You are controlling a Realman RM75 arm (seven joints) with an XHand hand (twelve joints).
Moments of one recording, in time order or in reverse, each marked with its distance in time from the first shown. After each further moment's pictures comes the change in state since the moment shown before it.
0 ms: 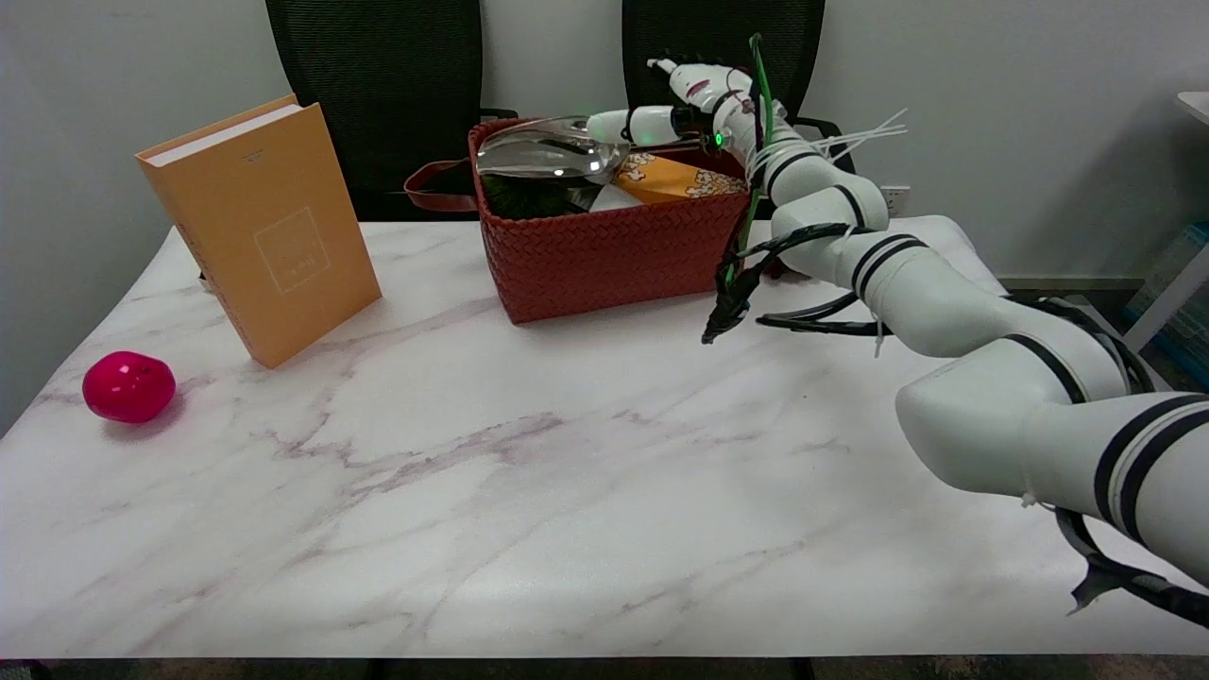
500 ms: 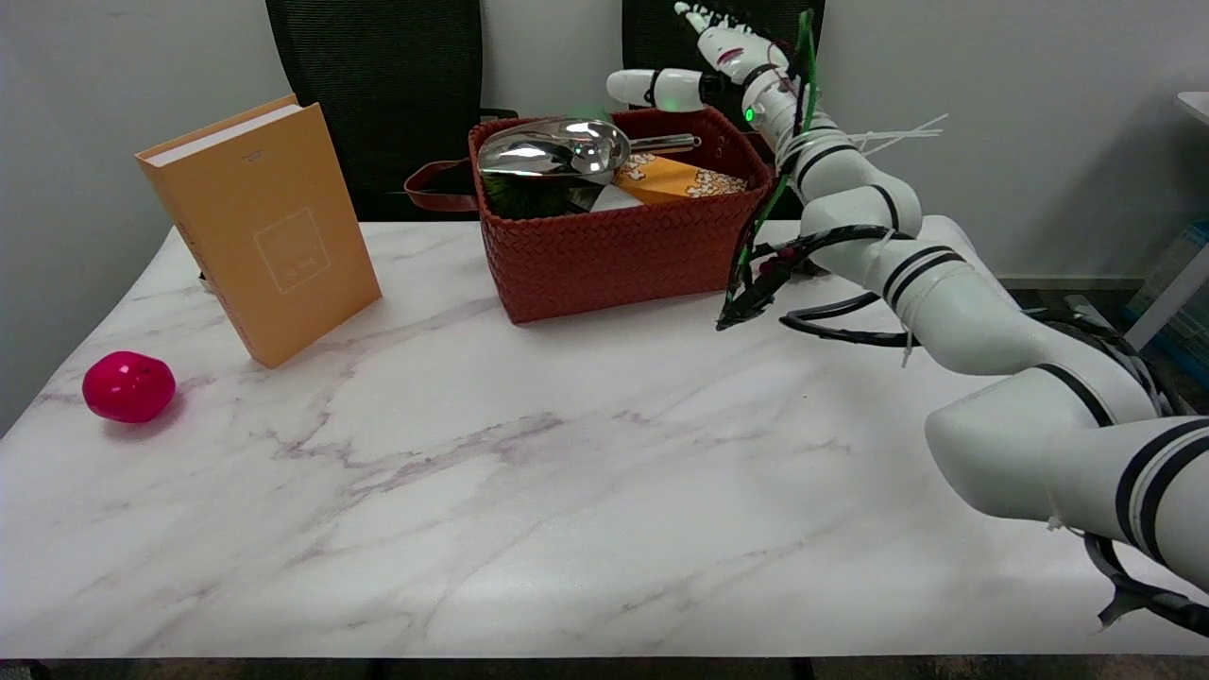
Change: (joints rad) arm -0.089 0.069 0.040 0.192 0.133 0.017 -0.004
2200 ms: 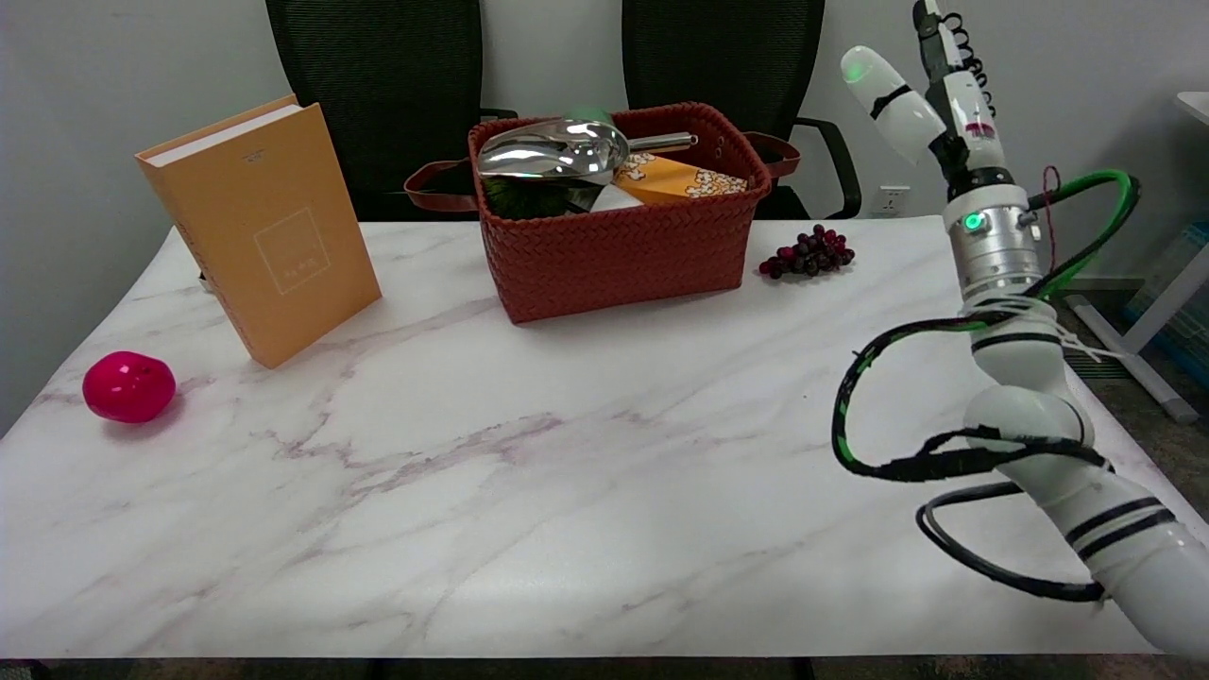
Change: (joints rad) arm -0.880 0.171 0.377 0.821 0.691 0.352 -0.021
